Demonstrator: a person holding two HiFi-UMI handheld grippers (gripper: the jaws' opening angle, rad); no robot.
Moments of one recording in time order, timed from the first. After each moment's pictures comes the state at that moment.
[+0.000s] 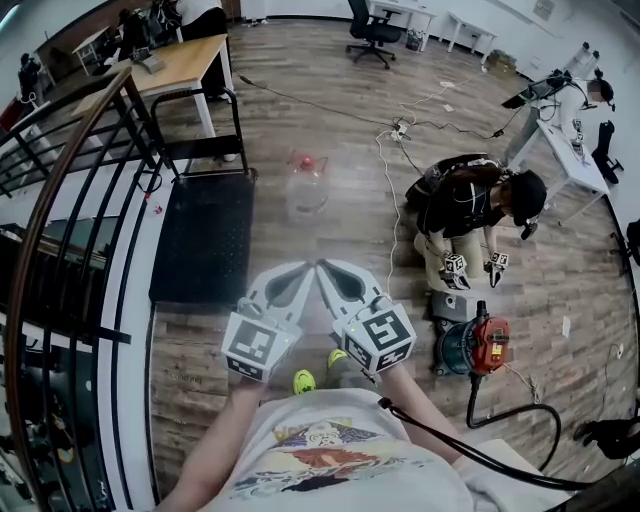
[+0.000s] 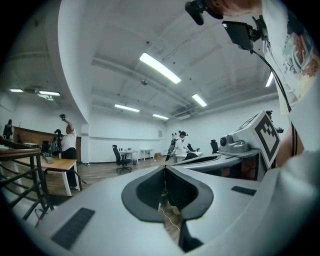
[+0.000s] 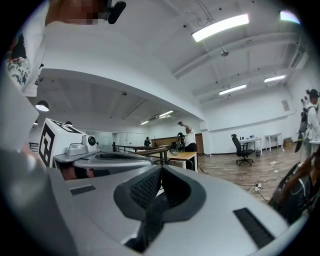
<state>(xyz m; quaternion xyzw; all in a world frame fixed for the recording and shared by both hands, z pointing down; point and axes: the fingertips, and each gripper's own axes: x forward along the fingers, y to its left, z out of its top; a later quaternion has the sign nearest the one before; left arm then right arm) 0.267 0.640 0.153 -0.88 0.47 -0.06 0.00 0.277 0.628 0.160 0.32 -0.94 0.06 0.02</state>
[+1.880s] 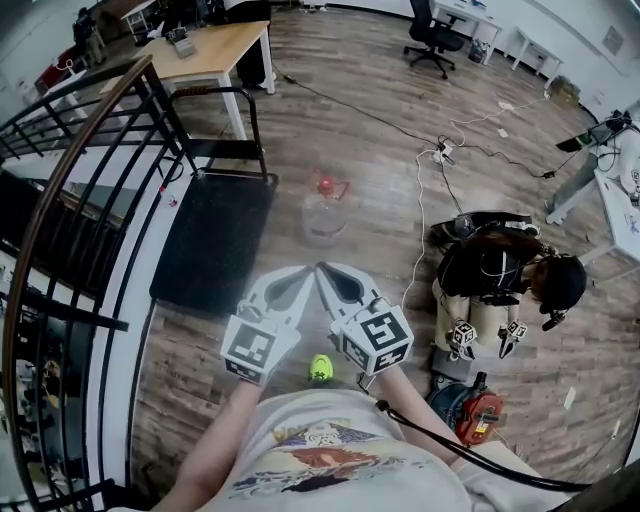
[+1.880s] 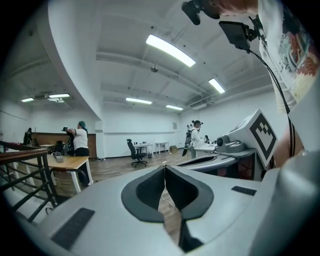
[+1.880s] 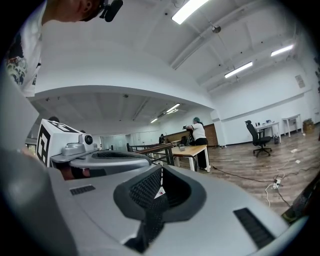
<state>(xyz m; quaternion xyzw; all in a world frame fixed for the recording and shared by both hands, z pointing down) 0.320 0.362 0.198 -0.83 0.55 -0.10 -0.02 0.323 0.345 0.213 0.23 -0.97 0.11 0.03</state>
